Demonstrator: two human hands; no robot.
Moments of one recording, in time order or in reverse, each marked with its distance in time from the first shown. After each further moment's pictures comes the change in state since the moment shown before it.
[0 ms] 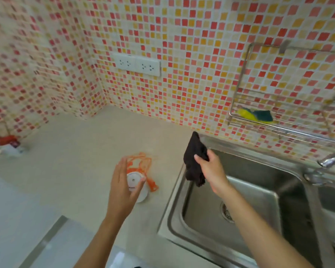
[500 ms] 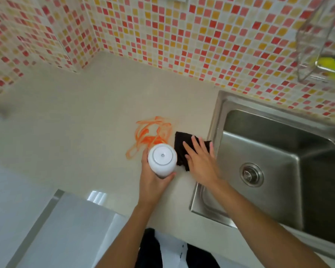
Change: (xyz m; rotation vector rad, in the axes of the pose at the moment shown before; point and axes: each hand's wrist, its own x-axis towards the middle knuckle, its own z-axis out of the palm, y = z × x) left_hand -0.010 -0.092 0.051 -0.400 -0.163 -0.256; right_hand 0.016 0.153 0.114 -1.347 -0.211 -0.296
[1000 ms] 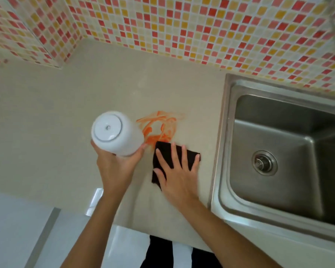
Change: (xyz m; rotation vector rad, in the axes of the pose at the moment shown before) left_hand 0.077 0.007 -0.084 0.043 0.221 0.003; right_hand -0.011 -0.116 0.042 0.035 0.082 0.101
